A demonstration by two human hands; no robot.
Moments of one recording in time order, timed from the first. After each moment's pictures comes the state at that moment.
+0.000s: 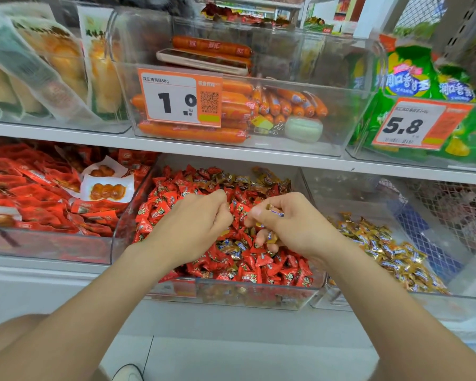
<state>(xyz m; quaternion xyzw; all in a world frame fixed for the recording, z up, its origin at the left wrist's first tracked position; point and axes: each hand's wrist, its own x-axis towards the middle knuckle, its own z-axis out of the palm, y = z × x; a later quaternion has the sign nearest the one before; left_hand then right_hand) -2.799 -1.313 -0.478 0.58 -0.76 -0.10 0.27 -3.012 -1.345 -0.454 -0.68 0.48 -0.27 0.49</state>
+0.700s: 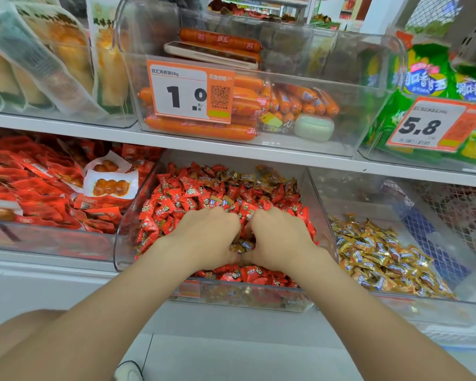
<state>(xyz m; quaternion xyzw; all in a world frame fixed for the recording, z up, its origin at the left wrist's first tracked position) -2.816 -1.322 -0.483 0.61 -0.79 -0.01 -0.02 -2.974 -1.354 -0.485 -0.86 0.50 0.01 -0.01</state>
